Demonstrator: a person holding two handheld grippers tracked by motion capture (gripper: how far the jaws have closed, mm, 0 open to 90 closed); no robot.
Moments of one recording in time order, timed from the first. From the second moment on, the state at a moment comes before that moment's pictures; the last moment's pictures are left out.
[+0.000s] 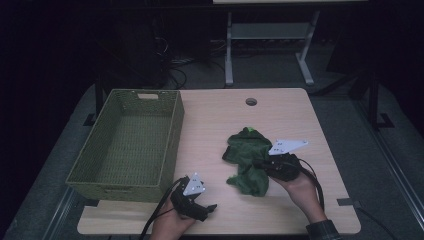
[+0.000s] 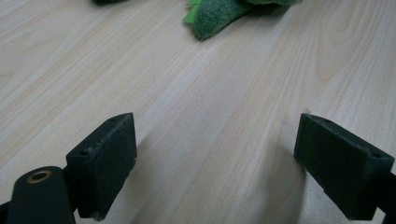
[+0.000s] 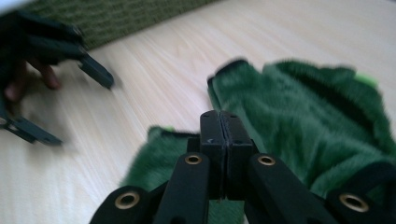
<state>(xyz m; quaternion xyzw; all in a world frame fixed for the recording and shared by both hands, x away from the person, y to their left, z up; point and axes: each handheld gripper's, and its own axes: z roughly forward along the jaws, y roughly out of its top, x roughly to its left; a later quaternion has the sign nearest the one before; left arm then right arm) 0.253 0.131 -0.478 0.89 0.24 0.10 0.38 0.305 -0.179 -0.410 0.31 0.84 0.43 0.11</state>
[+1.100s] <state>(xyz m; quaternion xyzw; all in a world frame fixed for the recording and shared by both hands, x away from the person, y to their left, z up) 0.254 0.129 -0.477 0.89 0.24 0.10 0.38 0.314 -0.175 -0.434 0.33 0.86 0.39 0.06</state>
